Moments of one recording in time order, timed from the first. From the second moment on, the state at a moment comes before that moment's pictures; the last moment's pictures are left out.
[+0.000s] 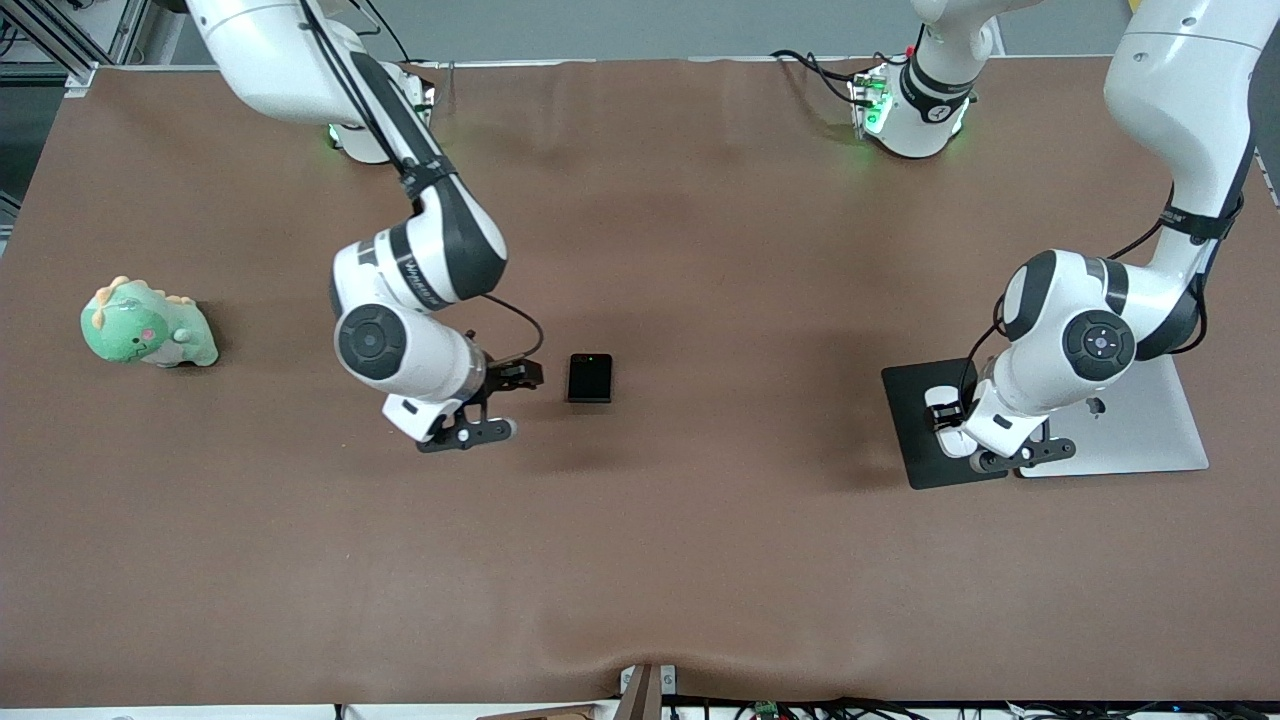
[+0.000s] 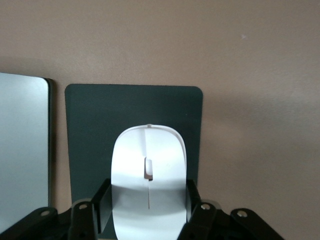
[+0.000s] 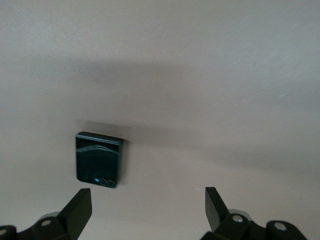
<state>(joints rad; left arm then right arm) 0.29 0.48 -0.42 -1.93 0.28 2.35 -0.43 0.52 0.56 -0.05 -1.58 0.24 2.04 0.26</state>
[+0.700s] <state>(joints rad) 0.36 0.57 -0.42 -1.96 0.28 2.46 -0.33 0.63 0.70 -0.05 -1.55 0.24 2.23 0.43</state>
